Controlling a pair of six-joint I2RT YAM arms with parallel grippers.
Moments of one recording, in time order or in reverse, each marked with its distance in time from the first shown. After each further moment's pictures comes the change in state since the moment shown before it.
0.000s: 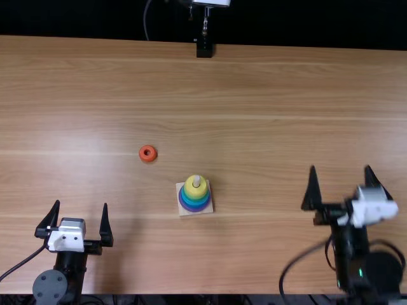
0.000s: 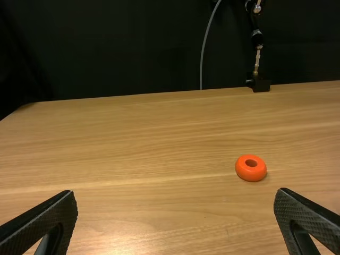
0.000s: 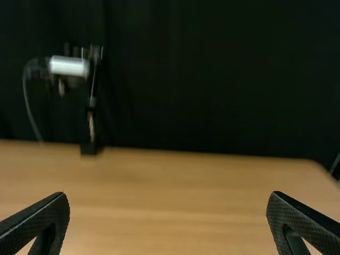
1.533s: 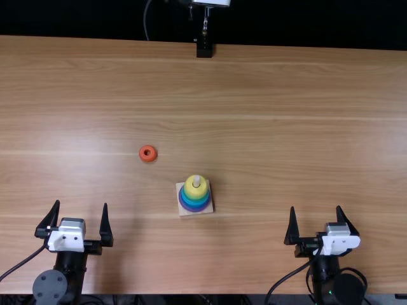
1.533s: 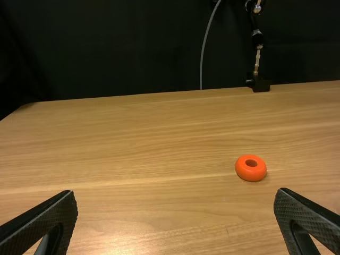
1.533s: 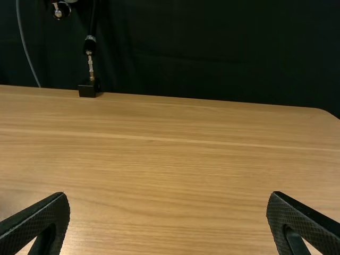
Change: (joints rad) left arm 0.000 0.000 0.000 0.000 0.000 0.000; right arm -0.015 -0.498 -0.484 -0.150 -0.019 -0.003
